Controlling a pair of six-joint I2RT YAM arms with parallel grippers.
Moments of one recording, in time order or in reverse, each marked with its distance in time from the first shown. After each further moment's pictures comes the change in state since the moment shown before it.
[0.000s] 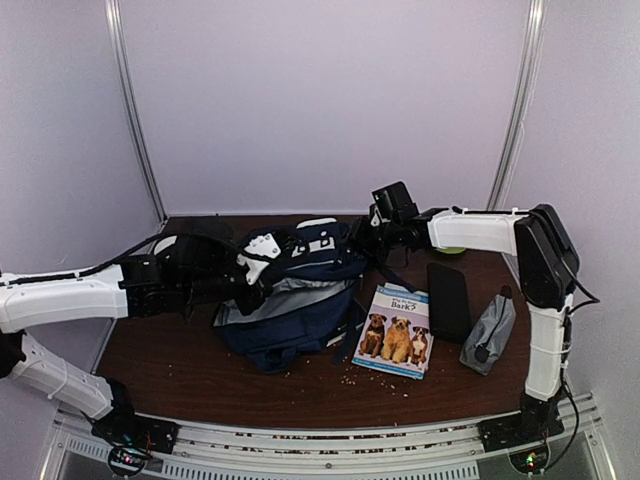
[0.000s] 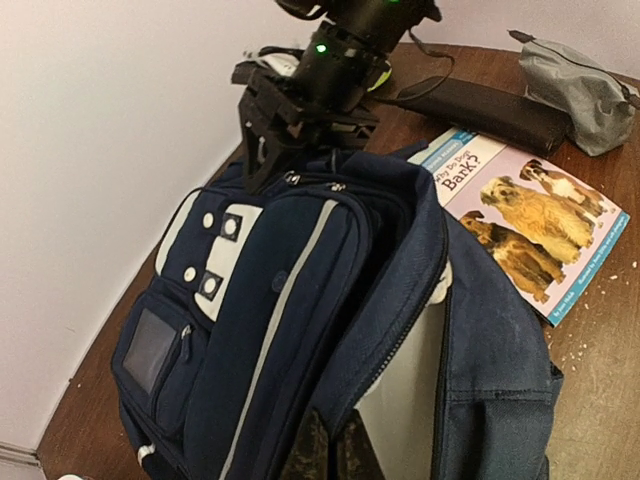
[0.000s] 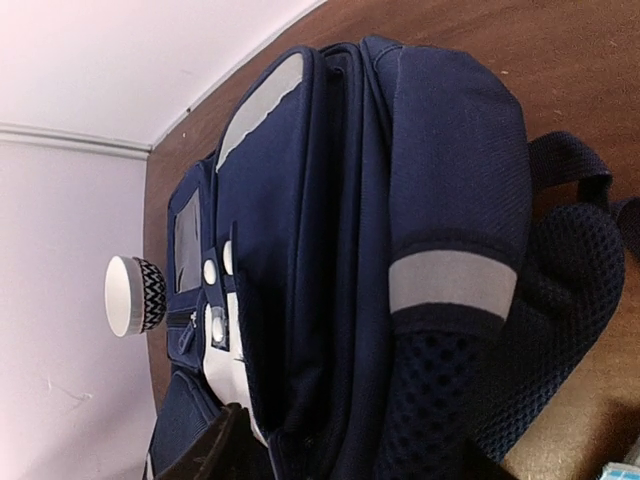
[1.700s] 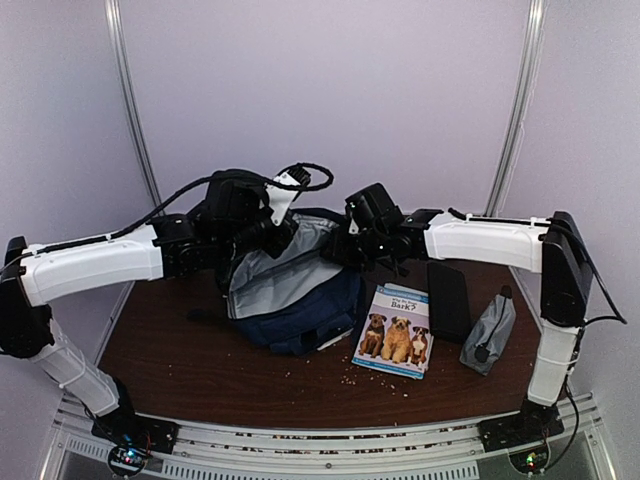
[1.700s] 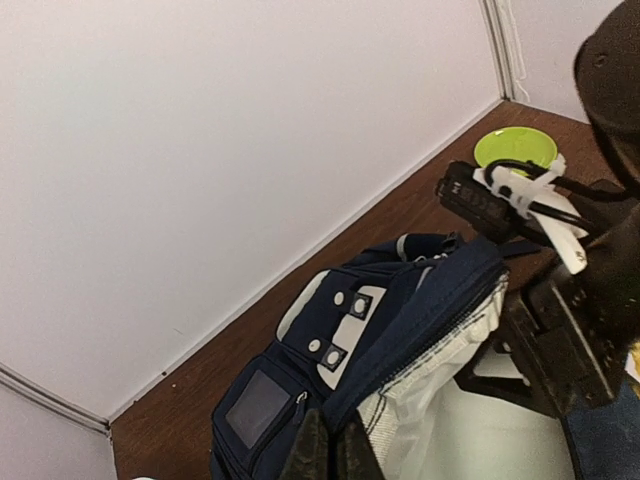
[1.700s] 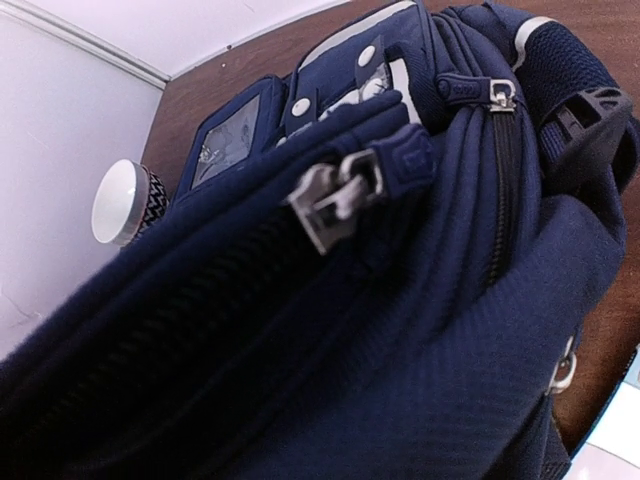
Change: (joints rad) left arm 0.024 0.244 0.351 0.038 -0.327 -0.048; right arm 0.208 -0.128 -0.009 -0.140 0.209 -0.137
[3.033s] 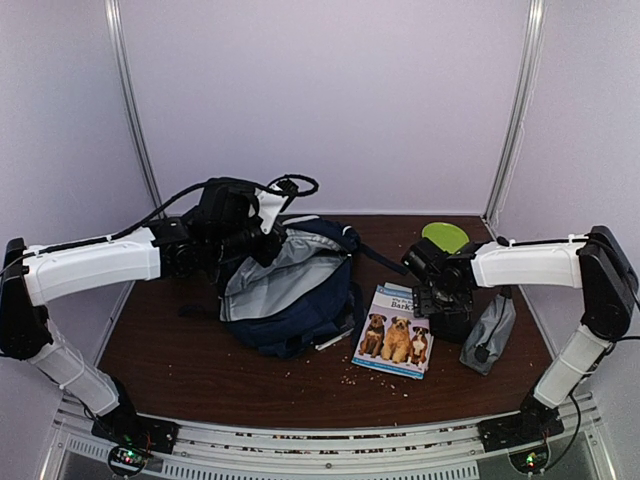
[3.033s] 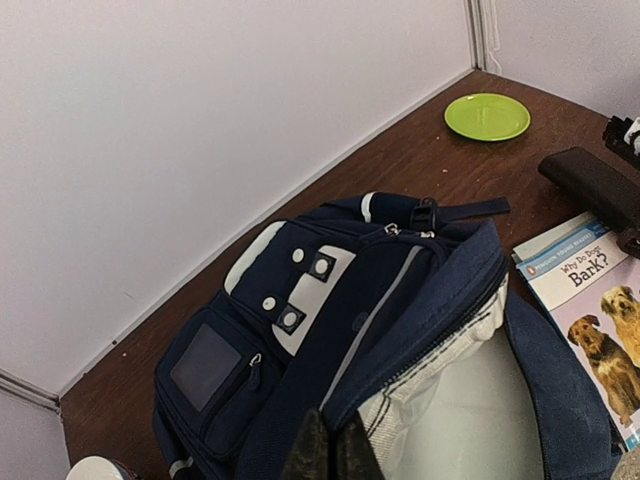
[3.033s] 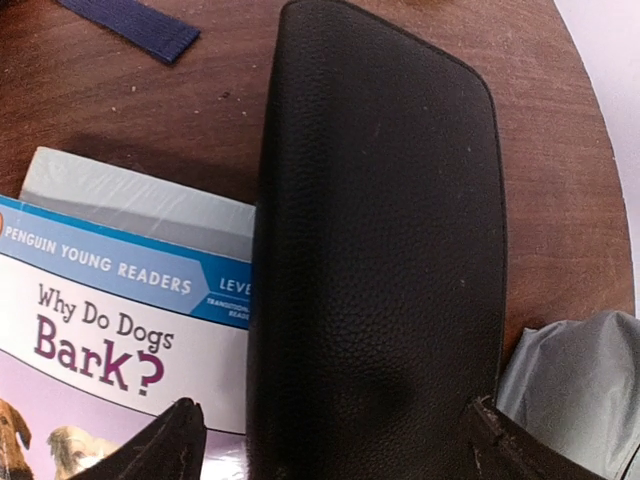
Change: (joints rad) left arm 0.089 -0.018 -0.079 -0.033 0.163 -0.080; right arm -0.135 -0.261 -0.493 -0.373 0.505 -0.146
